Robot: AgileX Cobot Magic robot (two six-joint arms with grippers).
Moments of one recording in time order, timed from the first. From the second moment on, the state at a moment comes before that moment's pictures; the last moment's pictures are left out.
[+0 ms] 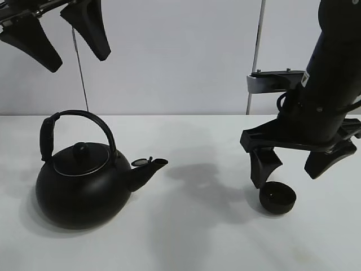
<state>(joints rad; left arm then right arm) -0.35 1.70 -1.50 -0.31 1.07 0.06 0.36 1.74 -1.01 -0.04 0.67 0.10</state>
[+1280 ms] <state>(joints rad) -0.35 1.70 -1.50 -0.31 1.07 0.06 0.36 1.84 -1.01 -0.06 0.58 0.15</state>
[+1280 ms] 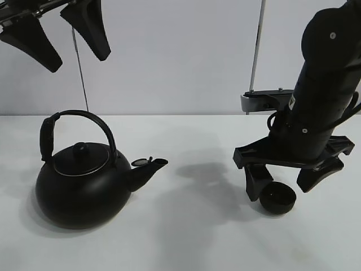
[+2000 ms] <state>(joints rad) -0.35 1.70 -1.50 -0.31 1.07 0.06 0.36 1.89 -1.01 -0.05 0.58 0.17</state>
